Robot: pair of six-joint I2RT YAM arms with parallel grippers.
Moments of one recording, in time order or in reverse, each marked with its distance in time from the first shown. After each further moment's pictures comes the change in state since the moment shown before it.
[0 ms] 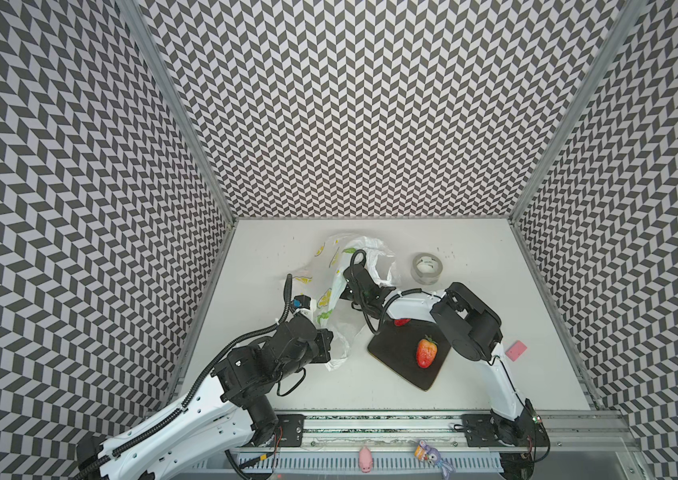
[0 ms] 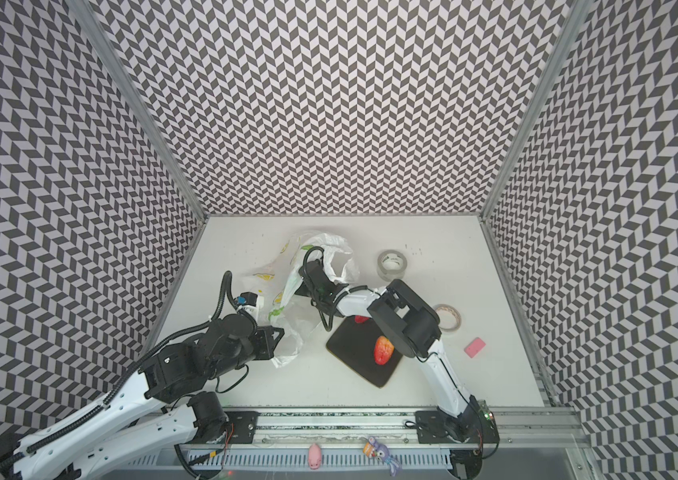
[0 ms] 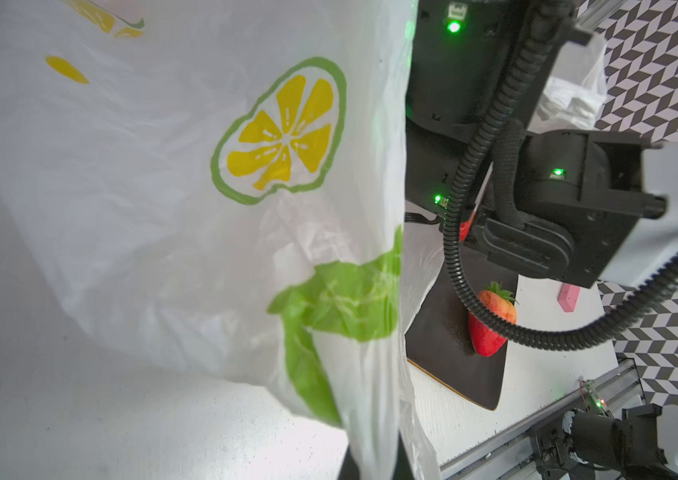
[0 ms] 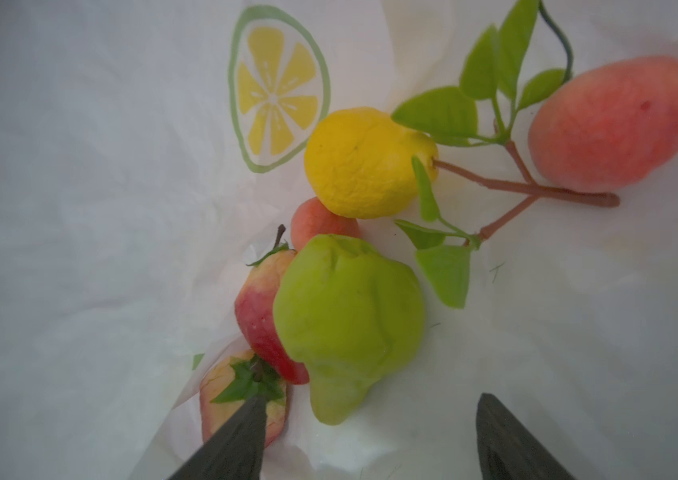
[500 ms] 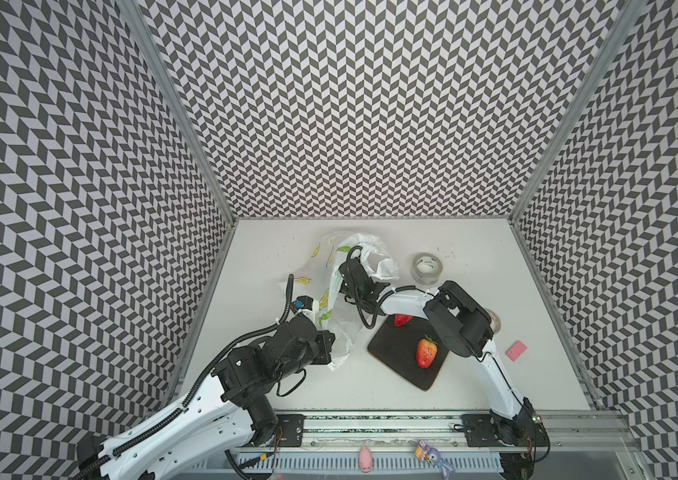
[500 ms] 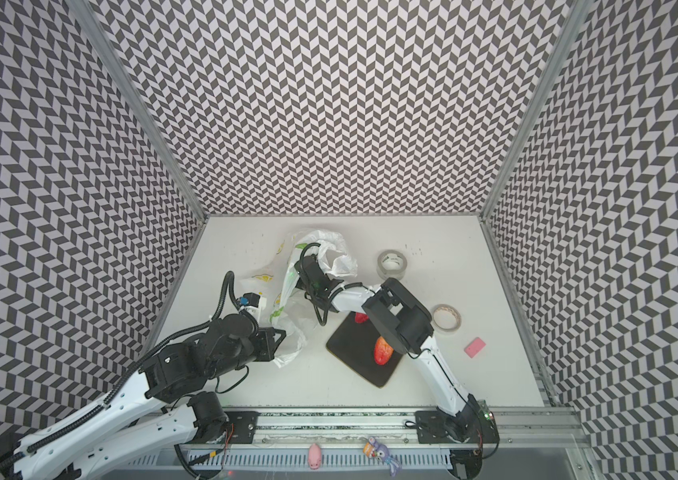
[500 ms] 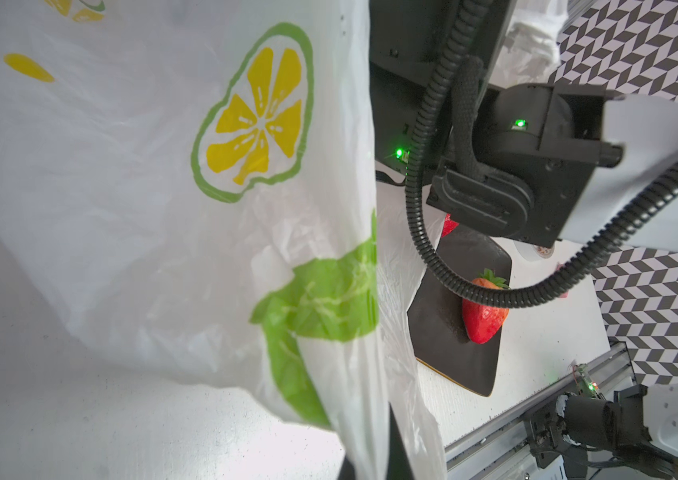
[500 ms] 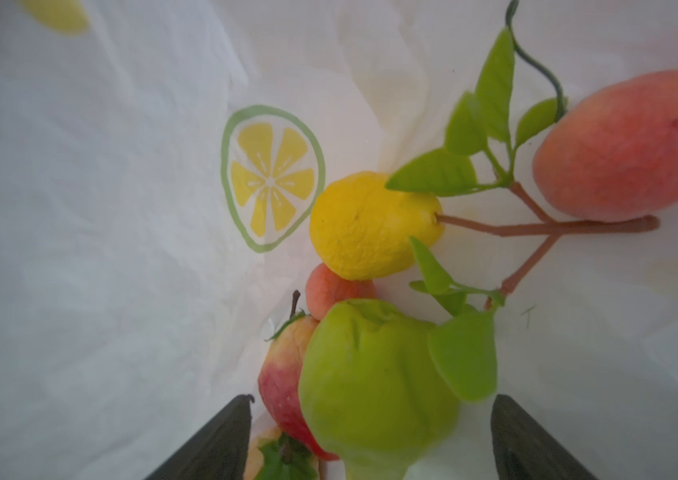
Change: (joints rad) left arm 0.000 0.003 0.000 0.001 0.037 0.018; right arm -0.009 0.077 0.131 0.021 0.019 0.080
